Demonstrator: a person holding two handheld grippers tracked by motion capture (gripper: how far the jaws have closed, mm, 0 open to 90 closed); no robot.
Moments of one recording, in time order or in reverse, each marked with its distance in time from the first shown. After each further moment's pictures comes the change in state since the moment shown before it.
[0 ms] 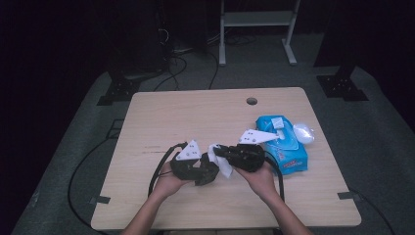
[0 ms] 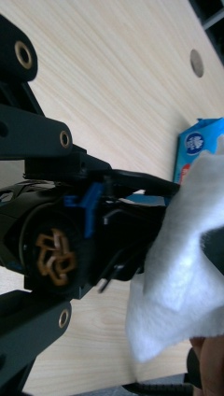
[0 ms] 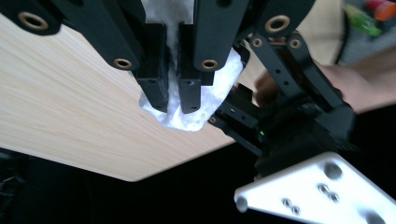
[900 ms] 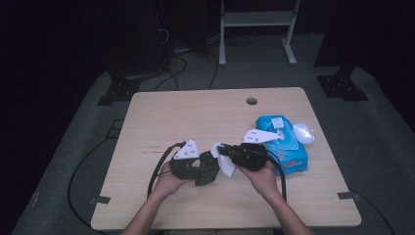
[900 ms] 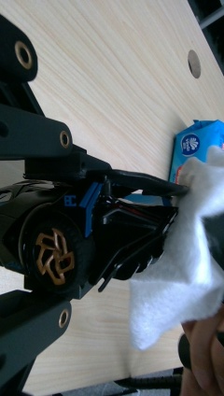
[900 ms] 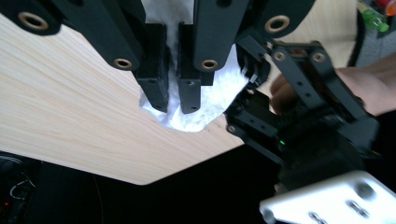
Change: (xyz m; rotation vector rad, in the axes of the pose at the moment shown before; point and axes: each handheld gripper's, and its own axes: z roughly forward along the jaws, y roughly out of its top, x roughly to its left) left arm 0.003 -0.004 0.002 -0.009 -0.013 -0.019; right arm -0.011 -0.009 -0.001 0.014 -0.048 0.004
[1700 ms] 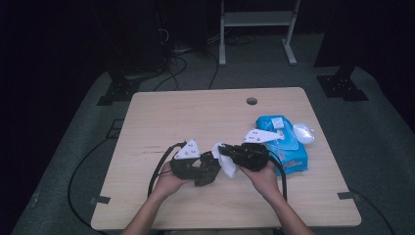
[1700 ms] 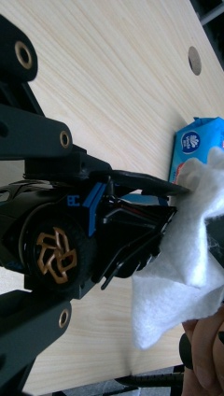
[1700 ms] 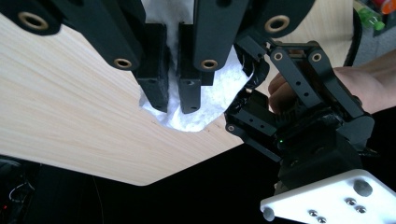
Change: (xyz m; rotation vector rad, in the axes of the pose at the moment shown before) left arm 0.000 0.001 0.001 -0.011 -0.012 0.000; right arm 0.000 0.001 -0.002 0.000 0.008 0.007
